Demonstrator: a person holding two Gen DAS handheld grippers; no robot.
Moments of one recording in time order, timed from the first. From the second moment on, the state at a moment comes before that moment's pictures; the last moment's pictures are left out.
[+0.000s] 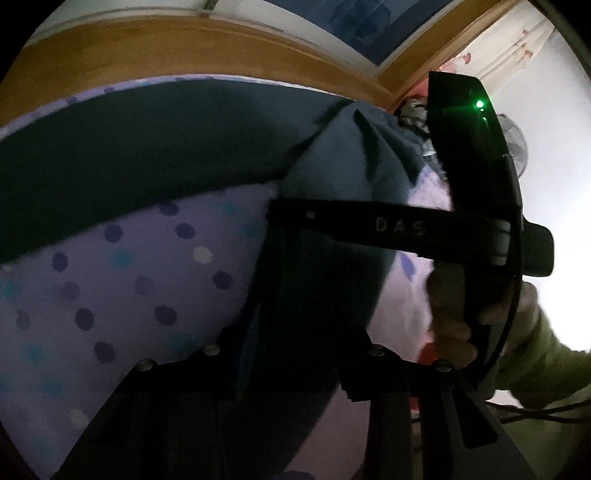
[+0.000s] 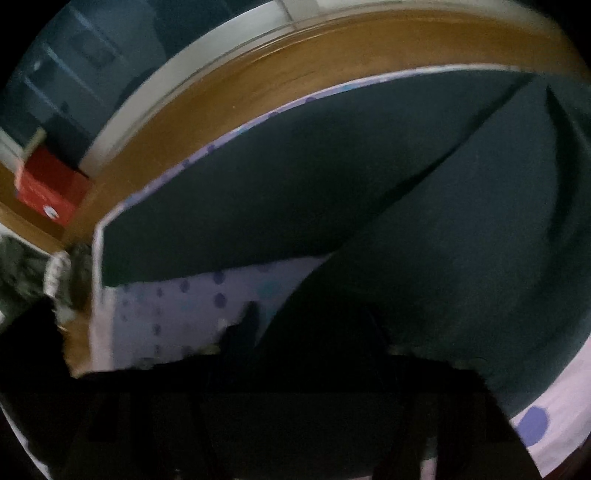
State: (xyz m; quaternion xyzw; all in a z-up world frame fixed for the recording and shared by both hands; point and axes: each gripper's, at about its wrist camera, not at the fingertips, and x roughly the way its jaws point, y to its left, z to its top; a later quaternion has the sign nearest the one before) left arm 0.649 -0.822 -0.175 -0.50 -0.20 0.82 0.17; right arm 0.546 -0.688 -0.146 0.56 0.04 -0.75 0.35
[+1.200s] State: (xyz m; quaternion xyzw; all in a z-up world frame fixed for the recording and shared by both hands) left arm 0.624 -0.836 -0.181 -0.52 -0.16 0.82 0.18; right arm 0.526 -0.651 -0.146 0.60 -0.03 -0.73 0.32
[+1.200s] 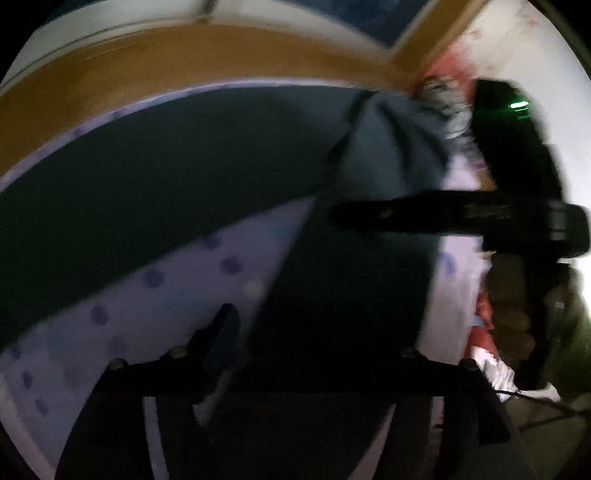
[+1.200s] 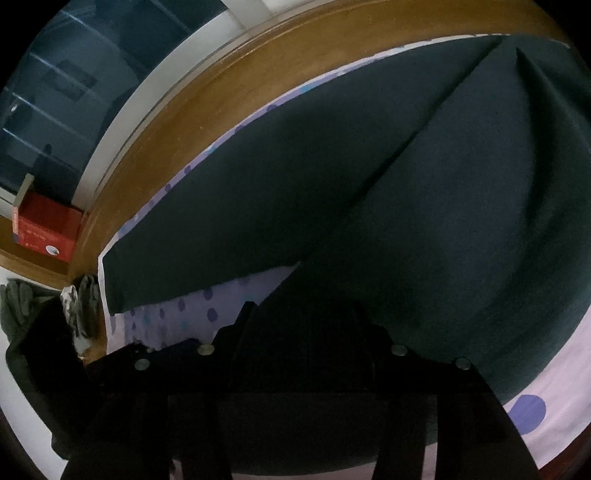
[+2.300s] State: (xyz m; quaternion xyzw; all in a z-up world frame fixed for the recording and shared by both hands) left arm 0.647 -0.785 -0.182 -0.51 -0.10 0.84 0.16; right arm 0.534 -0.650 -0.150 0.56 0.00 -0.76 0.32
